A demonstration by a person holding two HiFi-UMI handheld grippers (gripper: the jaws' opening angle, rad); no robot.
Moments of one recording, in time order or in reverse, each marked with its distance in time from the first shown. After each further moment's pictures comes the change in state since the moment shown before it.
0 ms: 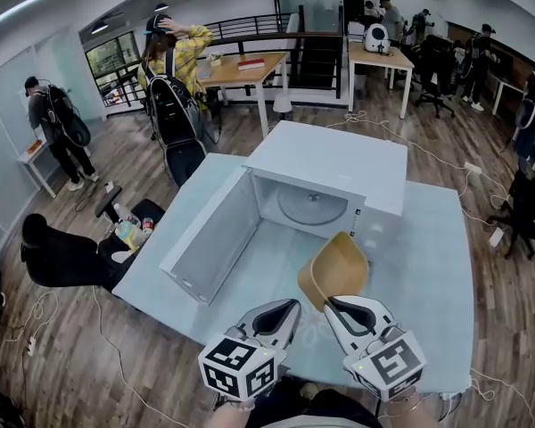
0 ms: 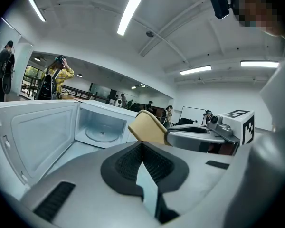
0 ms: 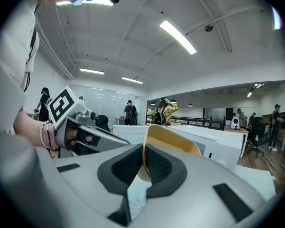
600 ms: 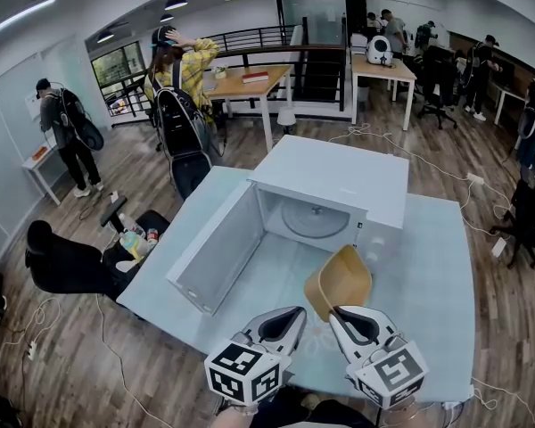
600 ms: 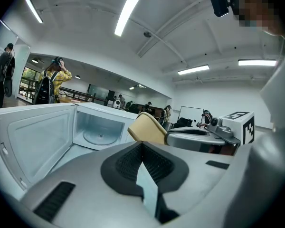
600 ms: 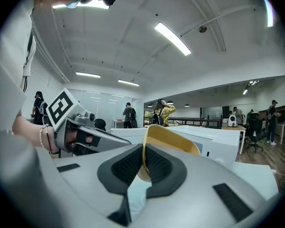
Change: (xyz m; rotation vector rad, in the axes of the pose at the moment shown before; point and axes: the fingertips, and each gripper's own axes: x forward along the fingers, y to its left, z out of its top) left arm 0.004 -0.007 0.010 0.023 -0.005 -0.017; right arm -0.007 -0.005 0.004 0.050 -0.026 -0.031
